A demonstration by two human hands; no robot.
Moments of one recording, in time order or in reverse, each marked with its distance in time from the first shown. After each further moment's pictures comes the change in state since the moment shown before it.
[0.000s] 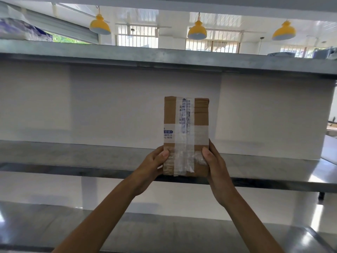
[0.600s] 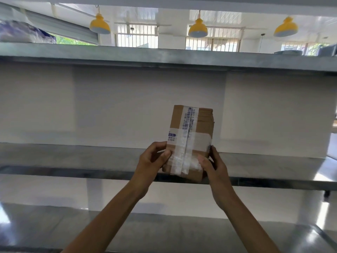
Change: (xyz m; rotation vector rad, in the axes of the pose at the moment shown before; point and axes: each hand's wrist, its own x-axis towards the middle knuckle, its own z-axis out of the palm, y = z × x) left_hand -0.009 0.006 -0.013 0.107 0.278 0.194; right_hand 0.001 0.010 0.022 -0.092 0.179 0.163
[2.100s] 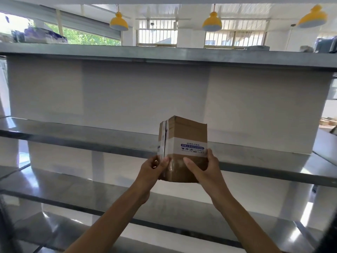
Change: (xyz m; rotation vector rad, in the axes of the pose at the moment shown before) left_hand -0.082 -0.002 0.149 0.056 0.249 -0.345; right_hand -0.072 -0.018 -0.125 -0.275 -0.087 0.014
